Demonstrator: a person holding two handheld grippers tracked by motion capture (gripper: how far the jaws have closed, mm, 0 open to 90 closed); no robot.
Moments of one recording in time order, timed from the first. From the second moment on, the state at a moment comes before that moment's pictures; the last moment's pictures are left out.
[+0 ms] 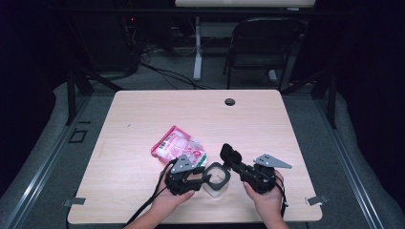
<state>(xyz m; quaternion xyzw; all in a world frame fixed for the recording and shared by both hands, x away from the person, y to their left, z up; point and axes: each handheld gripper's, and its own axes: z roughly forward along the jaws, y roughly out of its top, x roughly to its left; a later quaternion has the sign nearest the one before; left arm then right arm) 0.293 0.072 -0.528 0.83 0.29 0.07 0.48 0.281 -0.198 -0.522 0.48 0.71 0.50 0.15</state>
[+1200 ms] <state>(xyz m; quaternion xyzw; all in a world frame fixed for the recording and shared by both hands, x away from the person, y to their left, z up) 0.309 0.128 -0.532 0.83 0.32 0.16 0.42 0.280 -0.210 -0.527 0.46 0.72 0.50 0.16</state>
